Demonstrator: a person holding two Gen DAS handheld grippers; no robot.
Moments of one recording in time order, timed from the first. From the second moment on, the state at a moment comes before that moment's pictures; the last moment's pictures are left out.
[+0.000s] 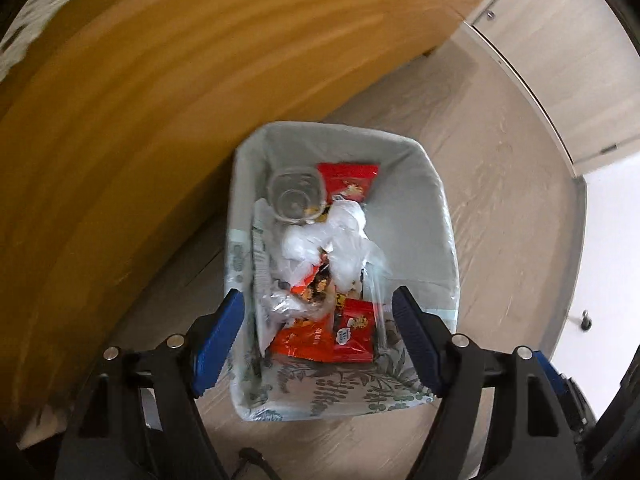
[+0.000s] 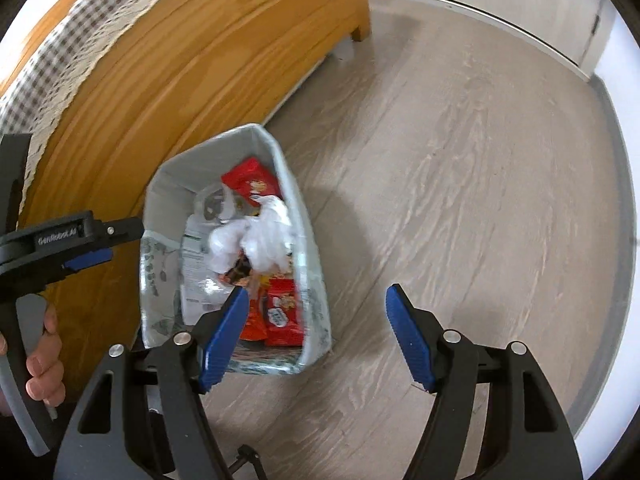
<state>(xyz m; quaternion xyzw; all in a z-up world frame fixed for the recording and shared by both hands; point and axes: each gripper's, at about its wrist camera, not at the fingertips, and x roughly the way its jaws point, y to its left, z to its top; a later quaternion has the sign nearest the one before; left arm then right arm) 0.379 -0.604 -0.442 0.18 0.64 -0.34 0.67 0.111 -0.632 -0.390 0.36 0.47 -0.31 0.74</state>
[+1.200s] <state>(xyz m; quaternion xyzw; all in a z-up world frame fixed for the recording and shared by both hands) 0.456 -0.297 -0.135 -0.03 0.37 -0.35 0.86 0.247 -0.484 -0.131 0.15 0.36 -0.26 0.88</state>
